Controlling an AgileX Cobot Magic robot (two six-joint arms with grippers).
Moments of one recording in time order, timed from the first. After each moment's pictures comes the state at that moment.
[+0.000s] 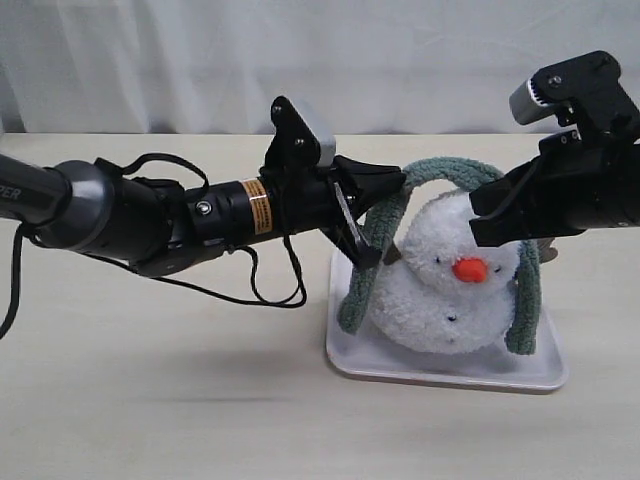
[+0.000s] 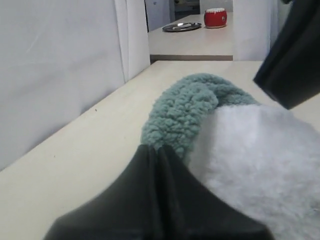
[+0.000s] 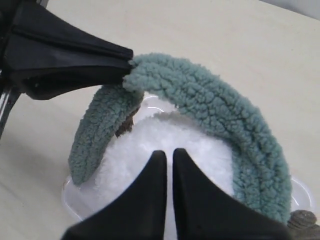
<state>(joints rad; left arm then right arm) -0.59 2.06 -1.09 0.71 -0.88 -0.32 0.19 1.30 -0.80 0.72 0.44 -0.90</state>
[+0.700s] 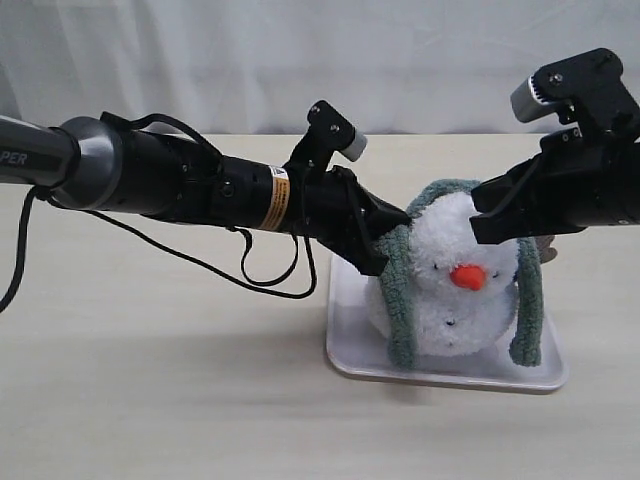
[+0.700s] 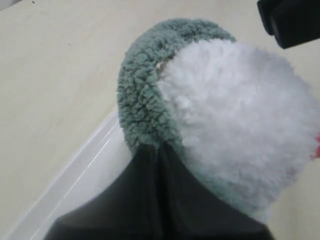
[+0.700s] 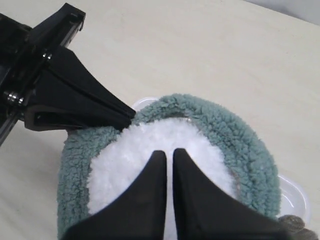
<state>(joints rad) -0.59 2.06 -1.25 1.36 -0.64 -1.11 0.19 1.30 -0.80 0.72 0.43 -0.90</state>
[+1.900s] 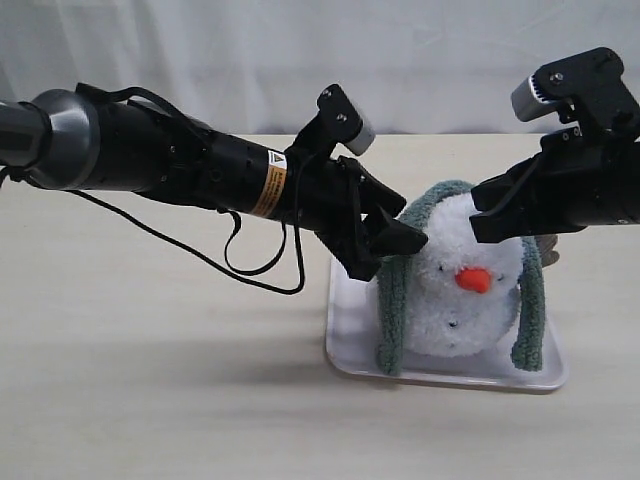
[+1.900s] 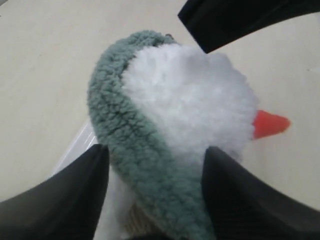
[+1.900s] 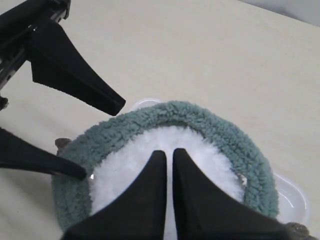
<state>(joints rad) -0.59 1.99 -1.27 1.58 -0.70 -1.20 0.19 1.30 -0.80 0.72 0.42 -0.90</state>
